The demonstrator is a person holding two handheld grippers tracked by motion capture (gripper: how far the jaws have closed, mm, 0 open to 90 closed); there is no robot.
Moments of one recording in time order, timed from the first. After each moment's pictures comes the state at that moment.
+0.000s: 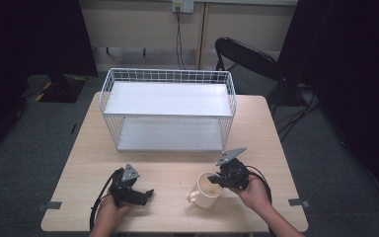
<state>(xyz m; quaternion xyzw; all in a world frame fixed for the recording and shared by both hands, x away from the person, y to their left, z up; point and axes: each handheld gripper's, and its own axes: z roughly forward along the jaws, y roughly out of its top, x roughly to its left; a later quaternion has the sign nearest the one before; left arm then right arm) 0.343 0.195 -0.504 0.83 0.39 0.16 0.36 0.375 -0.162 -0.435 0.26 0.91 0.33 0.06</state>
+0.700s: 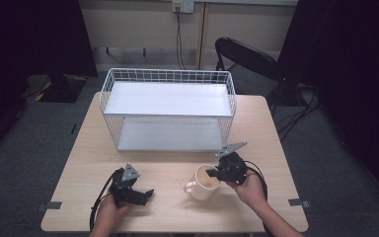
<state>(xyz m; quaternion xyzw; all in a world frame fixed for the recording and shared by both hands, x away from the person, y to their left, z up) 0.343 0.195 -0.504 0.83 0.39 0.16 0.36 0.389 -0.158 -0.432 0.30 0.89 0.35 0.06</state>
